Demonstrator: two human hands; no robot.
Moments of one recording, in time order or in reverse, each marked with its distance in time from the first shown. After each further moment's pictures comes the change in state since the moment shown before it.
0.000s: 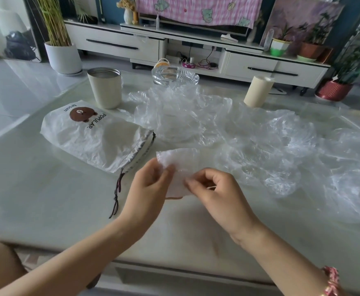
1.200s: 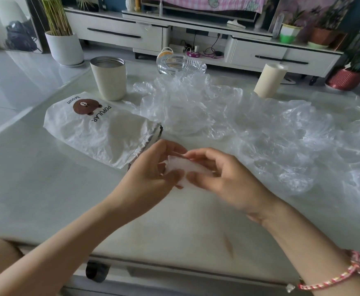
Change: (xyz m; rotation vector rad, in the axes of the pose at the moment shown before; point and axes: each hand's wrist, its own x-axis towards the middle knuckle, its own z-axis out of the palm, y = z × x) left_hand 0.015 0.018 -0.026 0.244 -0.279 0.119; right_hand 0.022 -0.016 -0.009 0.087 -0.310 0.018
